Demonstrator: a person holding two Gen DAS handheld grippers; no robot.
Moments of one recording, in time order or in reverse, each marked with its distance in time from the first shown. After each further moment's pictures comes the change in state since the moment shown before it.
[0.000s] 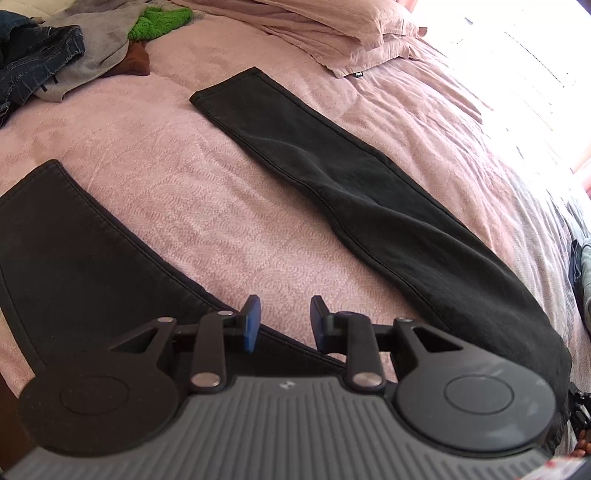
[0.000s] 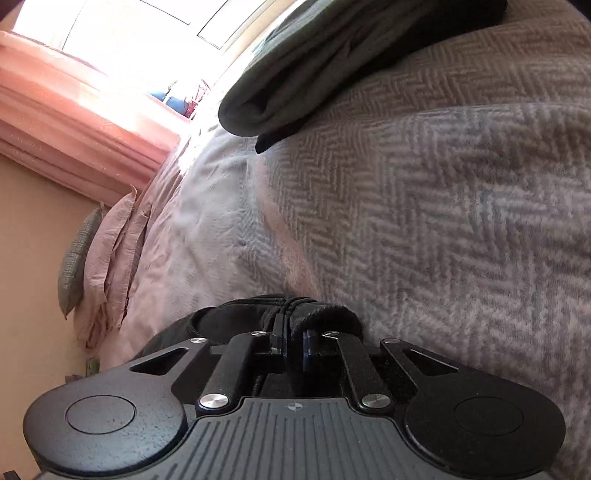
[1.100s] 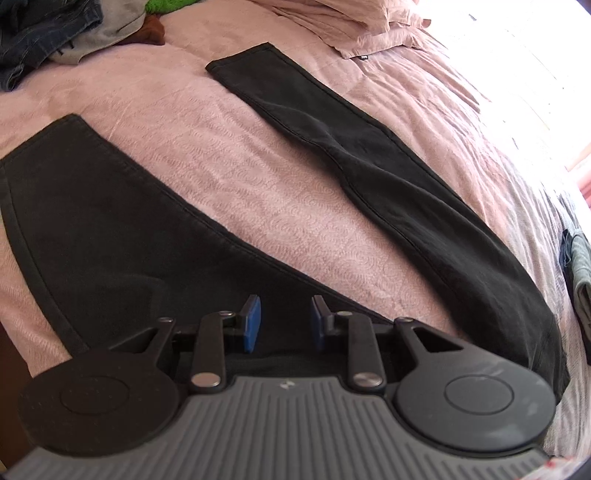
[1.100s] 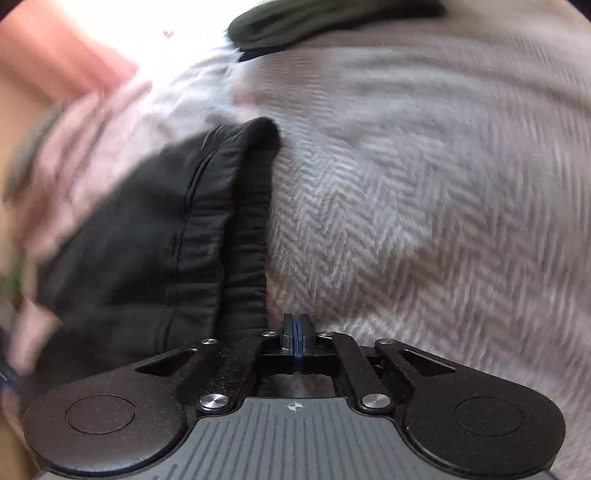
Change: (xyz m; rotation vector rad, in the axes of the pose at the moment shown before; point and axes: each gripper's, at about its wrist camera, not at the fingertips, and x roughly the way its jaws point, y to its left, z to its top) left arm -0.018 0.025 -0.037 -0.038 0.050 -0.042; right arm -0.106 0.008 -0.103 -0.113 0.145 -0.230
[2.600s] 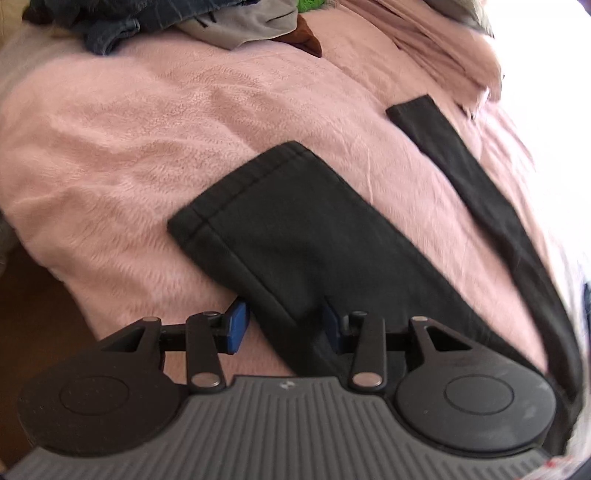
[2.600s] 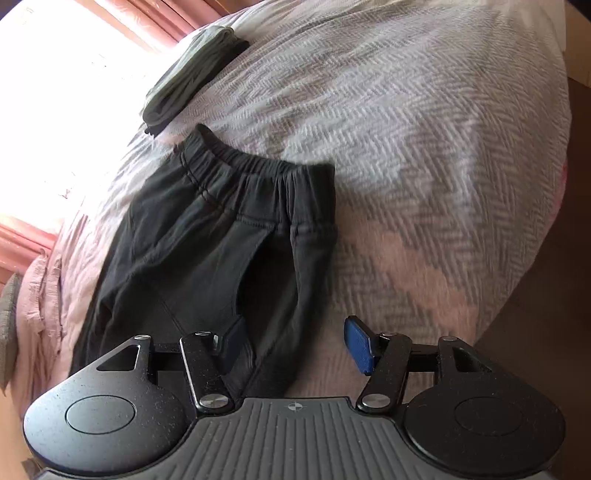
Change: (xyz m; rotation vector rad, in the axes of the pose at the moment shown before) left arm 0.030 0.287 0.074 -0.109 0.011 -0.050; right arm -0.080 0.107 -0.221 0.519 -0.337 -0.209
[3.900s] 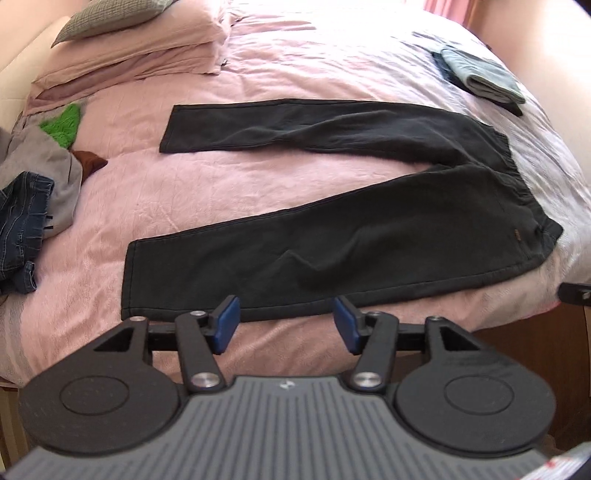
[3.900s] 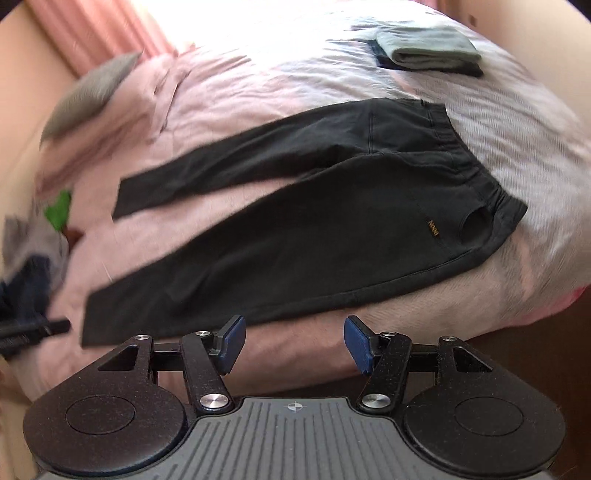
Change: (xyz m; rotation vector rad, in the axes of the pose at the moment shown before) left arm -0.207 -0.173 -0.068 0.915 0.132 -0.079; right arm -0.163 0.232 -0.188 -0.718 0.195 -0.029
